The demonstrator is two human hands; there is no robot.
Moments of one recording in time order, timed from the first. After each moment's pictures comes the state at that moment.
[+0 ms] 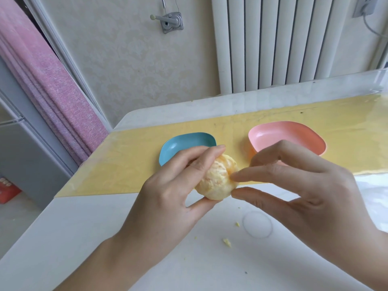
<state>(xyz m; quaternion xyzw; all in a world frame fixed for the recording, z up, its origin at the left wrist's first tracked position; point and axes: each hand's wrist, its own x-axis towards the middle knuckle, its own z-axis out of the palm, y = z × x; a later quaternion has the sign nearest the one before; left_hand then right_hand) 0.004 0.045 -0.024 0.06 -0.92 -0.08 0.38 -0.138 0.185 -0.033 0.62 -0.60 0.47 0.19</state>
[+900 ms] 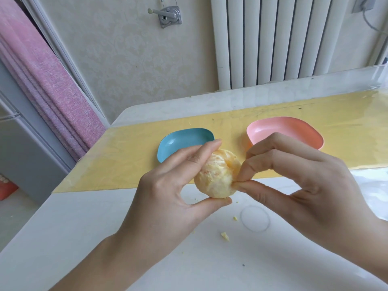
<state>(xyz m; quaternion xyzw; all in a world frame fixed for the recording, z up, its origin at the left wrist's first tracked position) 0.007 0.054 -0.022 0.08 -0.91 -0.20 0.36 -0.142 0.187 -0.029 0.65 -0.59 0.46 0.16</state>
